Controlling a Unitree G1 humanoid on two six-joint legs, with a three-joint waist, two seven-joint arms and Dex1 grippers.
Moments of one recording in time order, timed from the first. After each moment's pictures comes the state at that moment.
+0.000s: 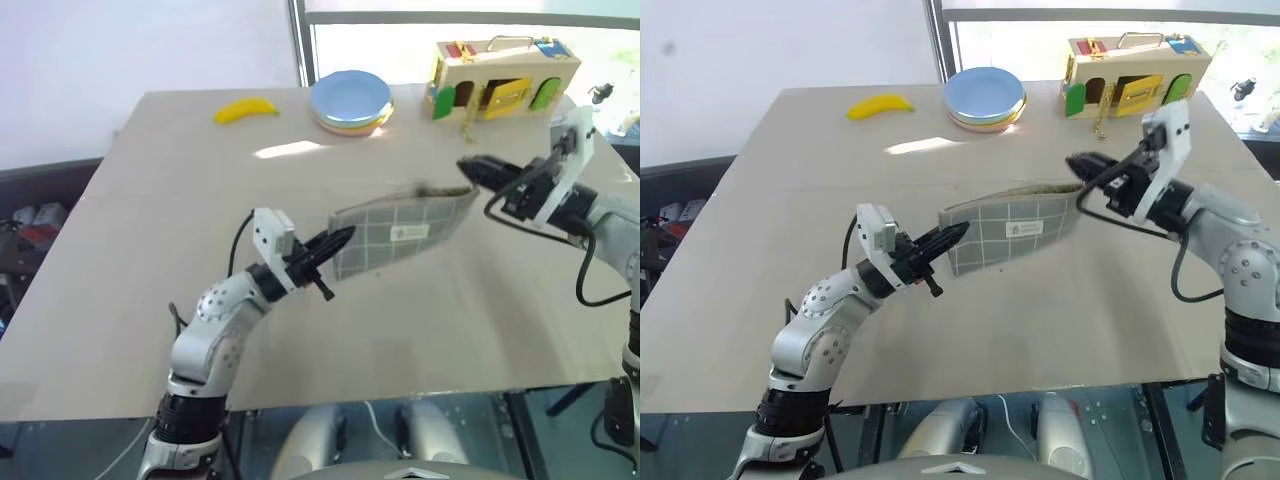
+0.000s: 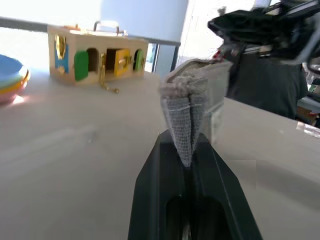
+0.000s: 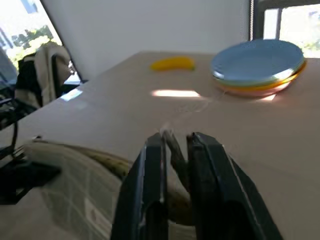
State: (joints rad) left arm -0.21 0.31 -0.03 -0.25 -0.51 0.31 -0.74; right arm -0.52 -0.70 -0.23 -0.31 0.92 0.94 0.55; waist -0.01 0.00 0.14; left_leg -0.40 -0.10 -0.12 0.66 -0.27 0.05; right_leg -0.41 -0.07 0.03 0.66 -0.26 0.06
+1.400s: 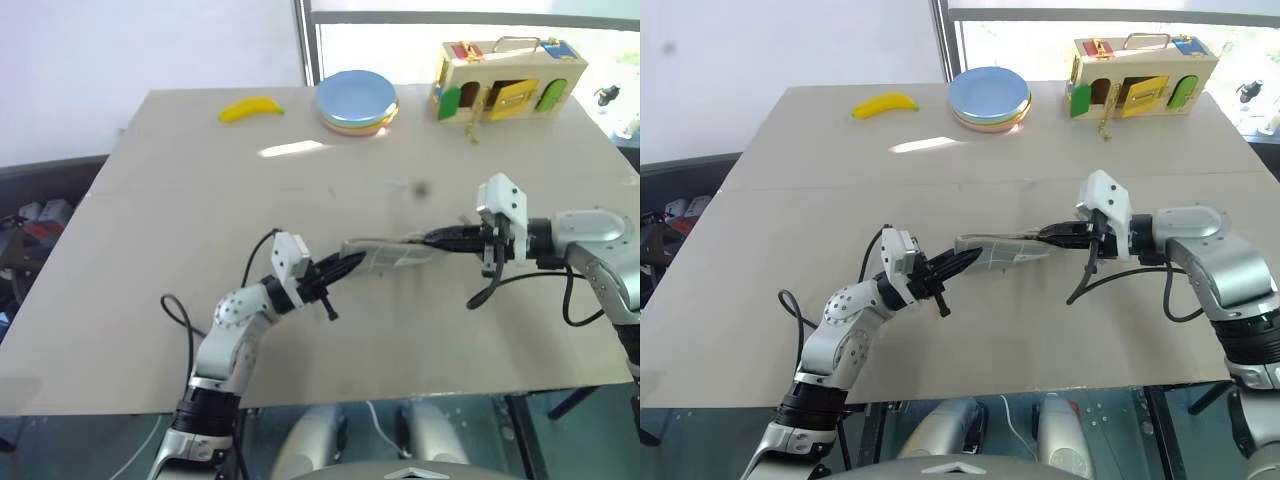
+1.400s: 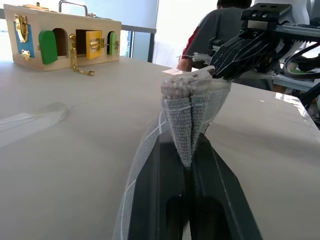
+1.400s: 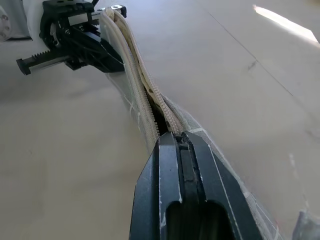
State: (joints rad) left arm -0.20 0.29 -0.08 -0.06 -0.42 0.08 -0.91; right arm -0.52 -0.81 0.12 -0.18 0.43 0.48 1.10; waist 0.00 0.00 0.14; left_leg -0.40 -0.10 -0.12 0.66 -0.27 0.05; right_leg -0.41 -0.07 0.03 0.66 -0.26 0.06
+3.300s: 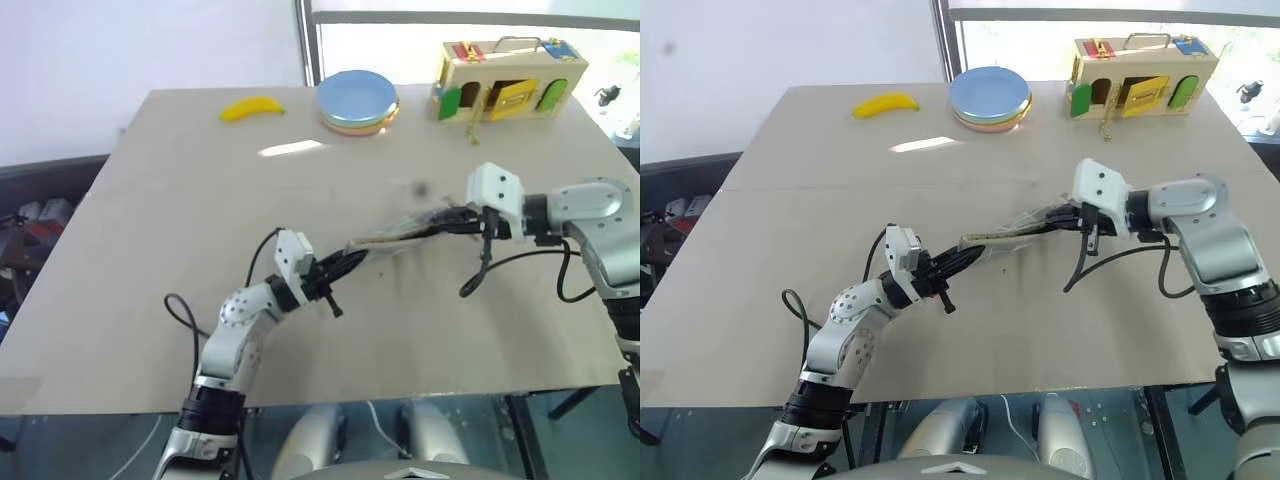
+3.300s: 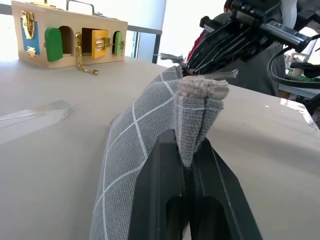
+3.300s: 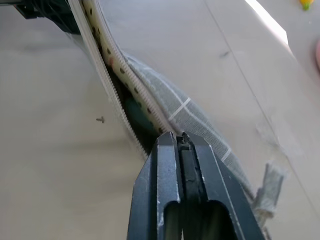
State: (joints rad) left arm -0.21 0.26 -0.09 -0.06 -0.42 0.10 -0.88; right arm -0.65 -0.78 0.16 -0.06 0.20 0.41 1.19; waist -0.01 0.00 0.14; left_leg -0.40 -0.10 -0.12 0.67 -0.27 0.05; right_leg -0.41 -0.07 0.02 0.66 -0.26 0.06
